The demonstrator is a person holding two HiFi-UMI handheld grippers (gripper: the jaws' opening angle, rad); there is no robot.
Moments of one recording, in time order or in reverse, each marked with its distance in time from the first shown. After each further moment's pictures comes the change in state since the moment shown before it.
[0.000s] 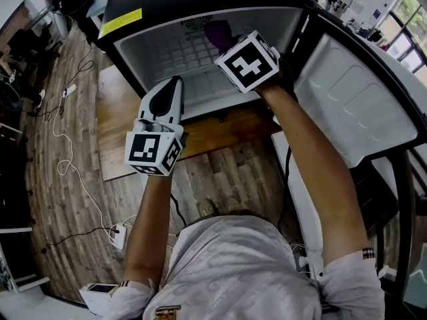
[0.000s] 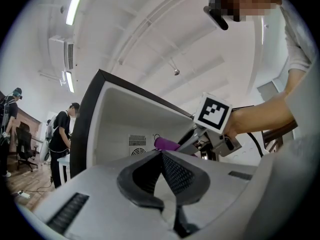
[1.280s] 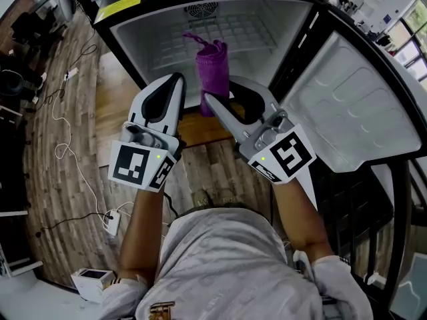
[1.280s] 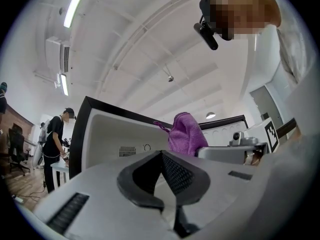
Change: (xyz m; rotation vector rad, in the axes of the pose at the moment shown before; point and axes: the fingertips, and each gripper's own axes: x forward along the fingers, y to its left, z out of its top) left arm -0.027 -0.037 0.048 0.008 -0.056 -0.059; right arm -0.150 0.102 0.014 0.200 -1.003 0.311
